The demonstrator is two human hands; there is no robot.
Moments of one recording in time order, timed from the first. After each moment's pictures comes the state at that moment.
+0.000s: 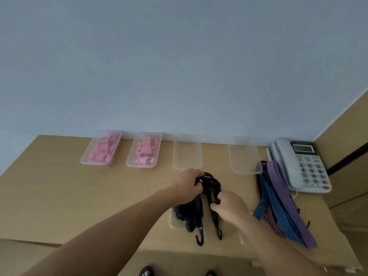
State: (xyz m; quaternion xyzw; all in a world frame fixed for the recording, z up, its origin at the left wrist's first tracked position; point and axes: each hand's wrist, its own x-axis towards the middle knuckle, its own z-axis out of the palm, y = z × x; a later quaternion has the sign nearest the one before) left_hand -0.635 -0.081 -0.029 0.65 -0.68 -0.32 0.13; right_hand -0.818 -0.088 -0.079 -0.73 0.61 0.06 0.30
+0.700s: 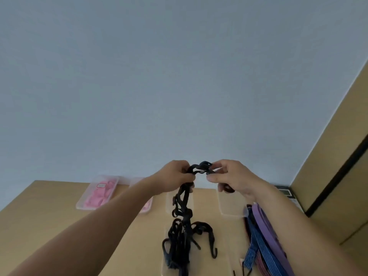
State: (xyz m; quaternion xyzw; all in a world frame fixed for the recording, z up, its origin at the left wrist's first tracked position) left_hand -0.603 -0.107 0.134 0.57 -0.61 -0.46 0.32; right_hand -0.822 -0.135 0.152 -0.67 0.48 -0.23 0.52
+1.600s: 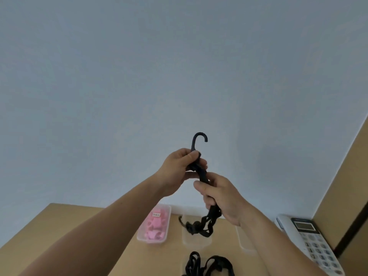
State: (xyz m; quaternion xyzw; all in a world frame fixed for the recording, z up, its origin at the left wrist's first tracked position) left_hand -0.556 -0.102 0.211 0.38 -0.49 -0.54 0.57; right_hand -0.725 -0.109 0.178 -0.65 0.33 -0.33 0.61
